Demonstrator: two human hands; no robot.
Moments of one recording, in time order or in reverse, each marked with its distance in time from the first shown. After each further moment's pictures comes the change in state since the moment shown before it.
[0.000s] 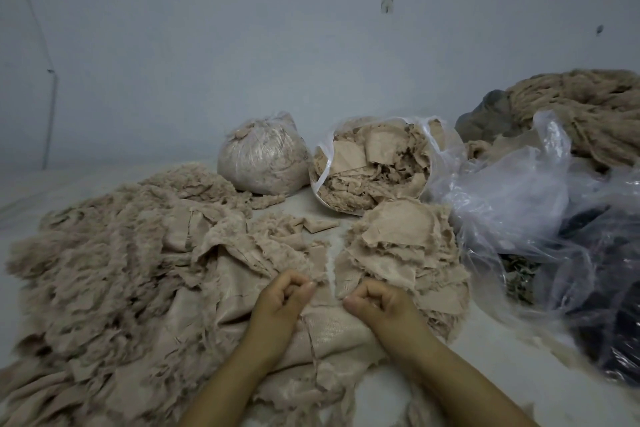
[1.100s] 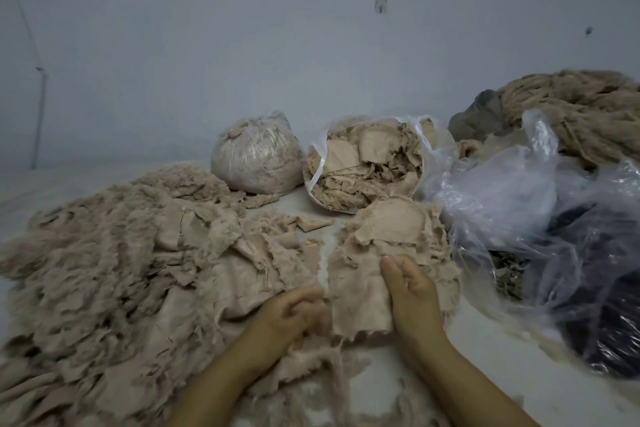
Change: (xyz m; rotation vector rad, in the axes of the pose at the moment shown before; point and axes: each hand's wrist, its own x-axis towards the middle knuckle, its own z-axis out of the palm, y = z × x) left_hand -0.008 0.006 -0.005 0.072 -0.278 -0.180; right_hand 0.008 0.017 -0.015 0.155 0.490 -0.065
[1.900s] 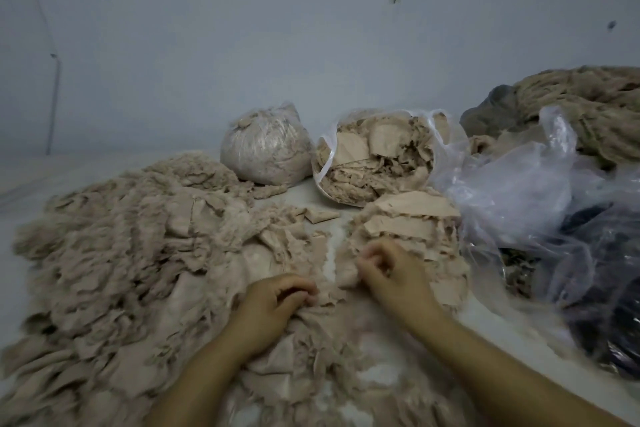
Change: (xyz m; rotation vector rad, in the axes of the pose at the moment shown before) left_hand 0.004 -0.013 -0.018 0.249 0.139 0.136; right_hand 0.009 -0.030 0.003 -0.462 -0.339 -0.219
